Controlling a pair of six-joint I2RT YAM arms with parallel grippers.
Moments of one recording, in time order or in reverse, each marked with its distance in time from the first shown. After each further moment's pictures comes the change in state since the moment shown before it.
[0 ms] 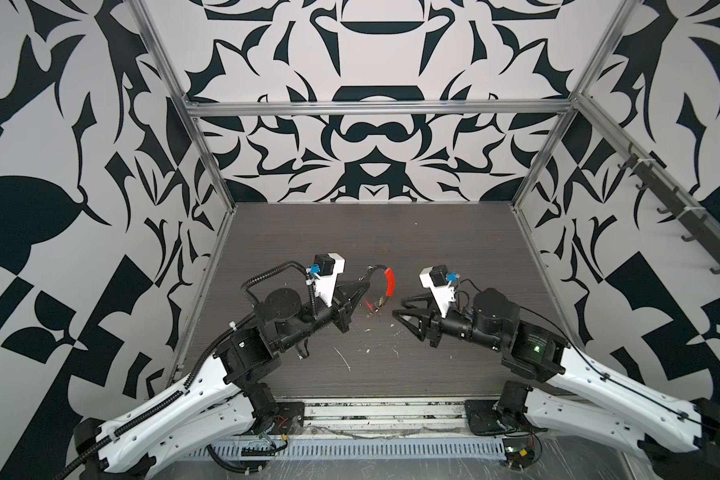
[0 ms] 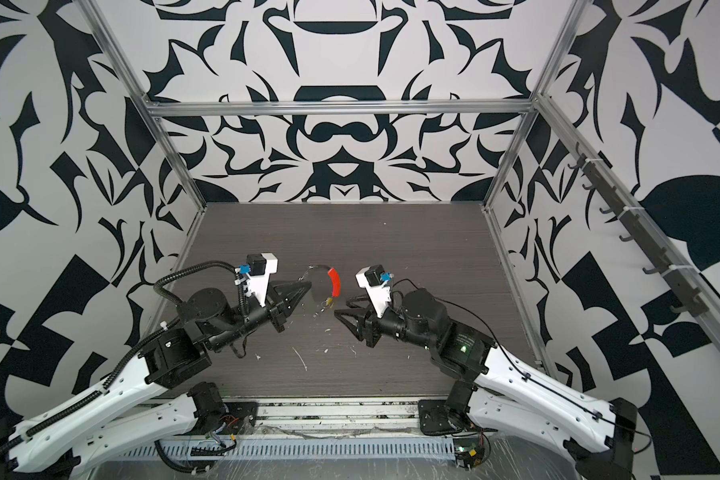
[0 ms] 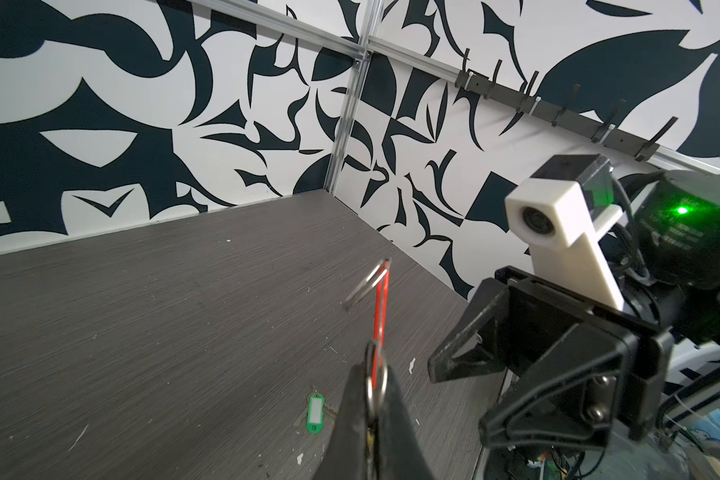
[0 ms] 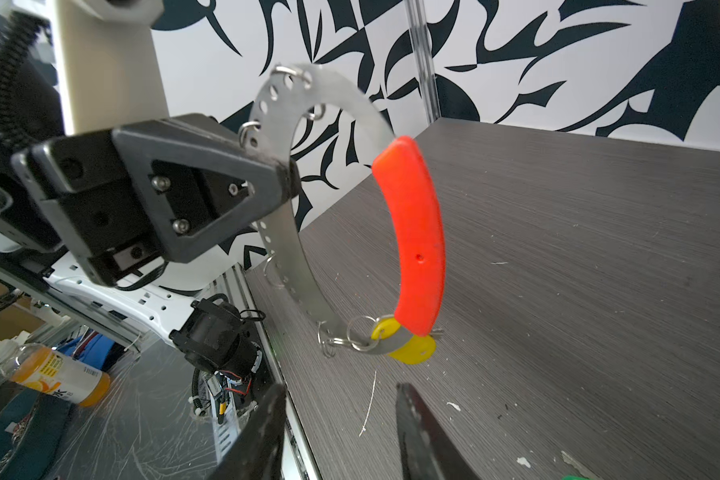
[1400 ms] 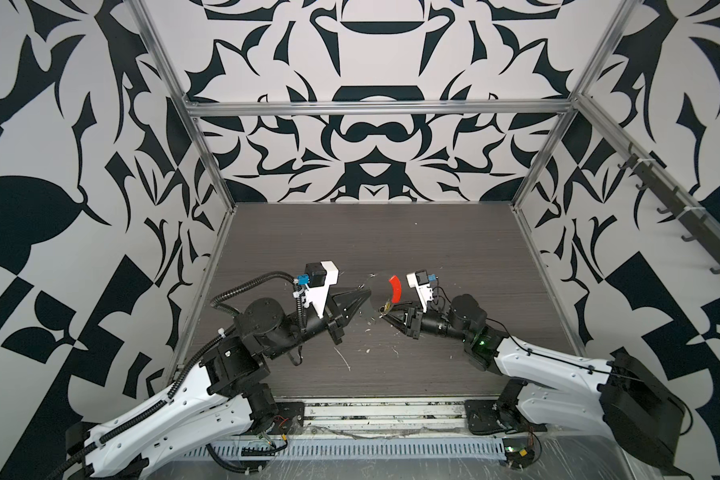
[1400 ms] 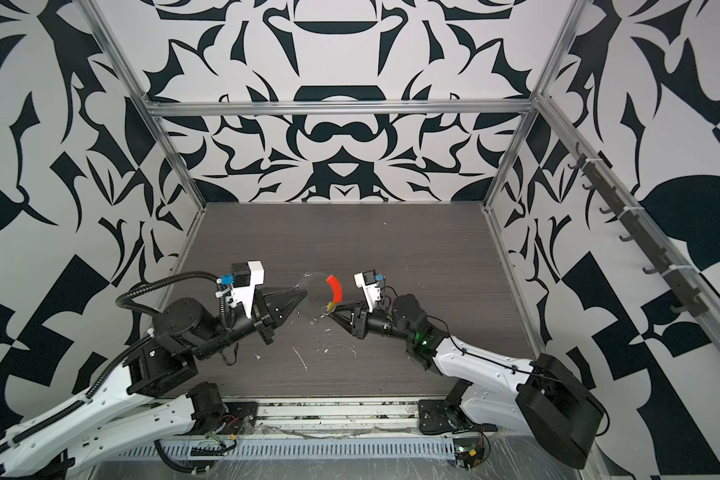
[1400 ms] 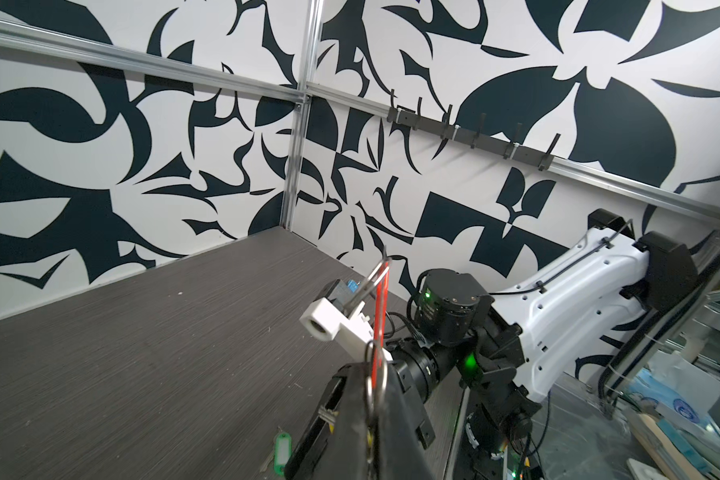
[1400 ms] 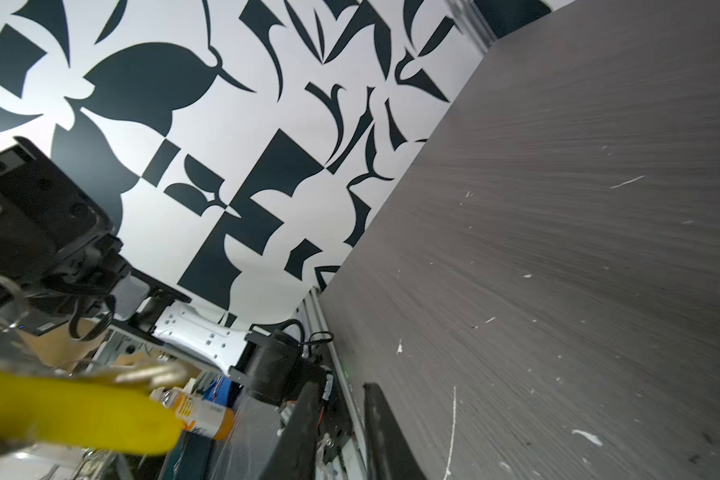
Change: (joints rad) left arm -0.065 -0.076 0.006 0.045 0.082 0.062; right arm -0.166 0.320 -0.362 0.864 -0.350 0.447
